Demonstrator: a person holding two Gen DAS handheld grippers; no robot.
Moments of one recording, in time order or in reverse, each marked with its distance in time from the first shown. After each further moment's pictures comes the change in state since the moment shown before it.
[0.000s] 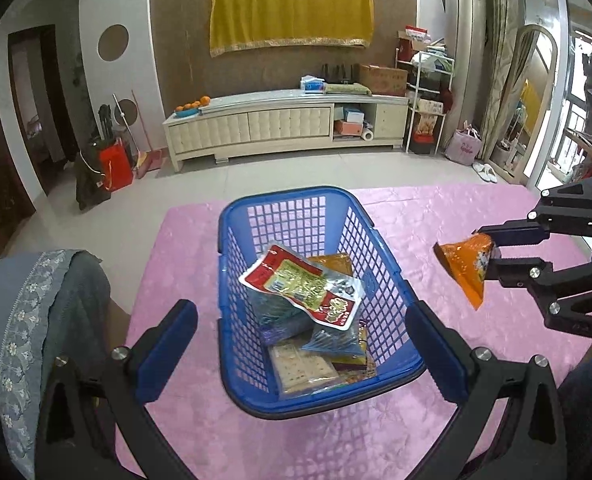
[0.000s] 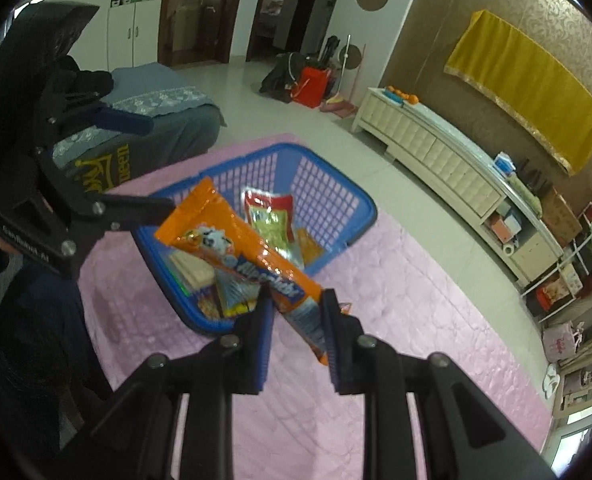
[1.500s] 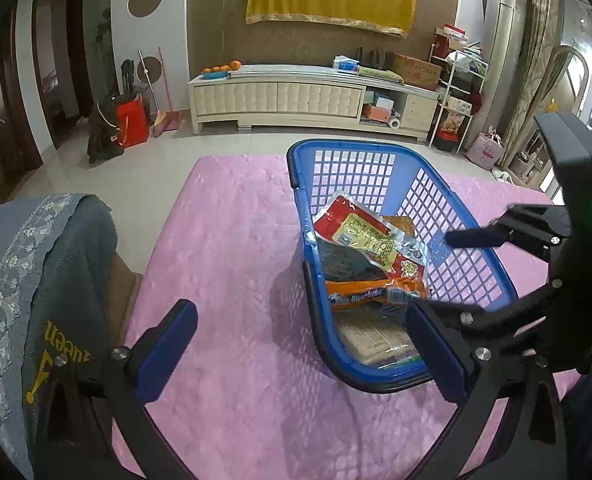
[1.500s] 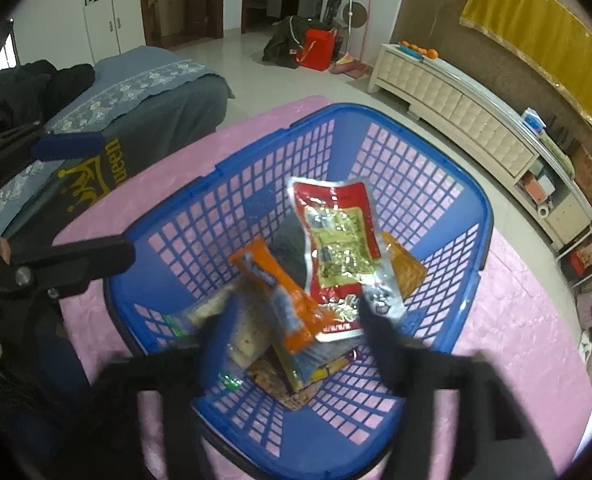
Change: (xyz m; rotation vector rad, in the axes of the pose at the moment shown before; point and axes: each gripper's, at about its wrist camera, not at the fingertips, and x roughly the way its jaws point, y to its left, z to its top) left arm 0.027 0.066 -0.040 -0.120 0.074 0.007; right arm 0.107 0.039 0.035 0.117 0.110 0.087
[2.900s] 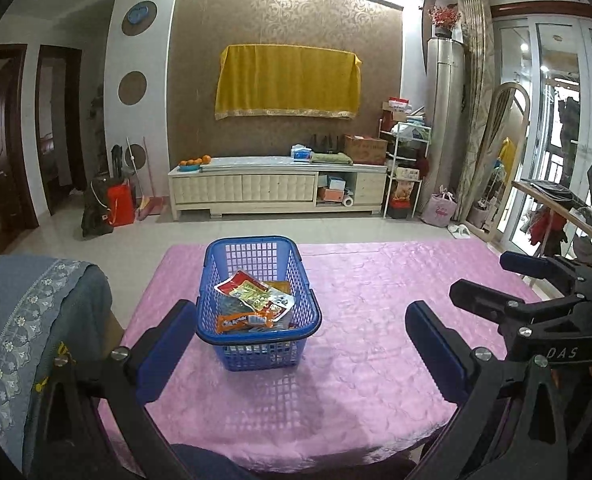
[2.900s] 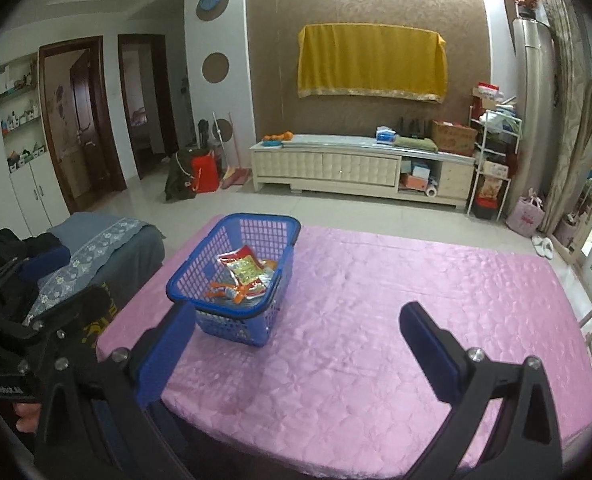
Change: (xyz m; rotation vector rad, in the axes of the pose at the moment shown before) left arm -0.184 -0.127 -0.042 0.062 -0.328 -0.060; right arm -0.253 0.008 -0.137 0.450 -0.396 -0.264
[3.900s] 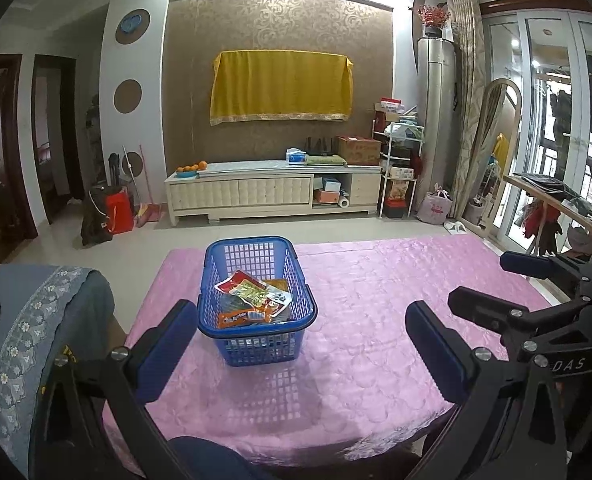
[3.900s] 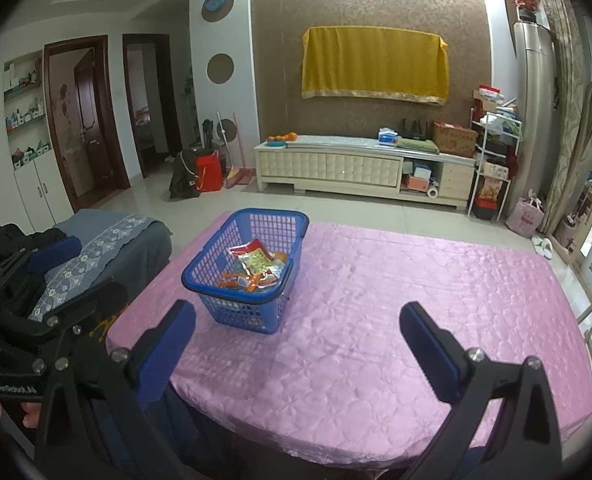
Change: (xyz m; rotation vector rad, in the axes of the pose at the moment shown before) left arm -0.014 -0.009 -0.015 0.032 -0.013 -0.005; right arm -0.022 0.016 -0.013 -0.004 -0.009 0.004
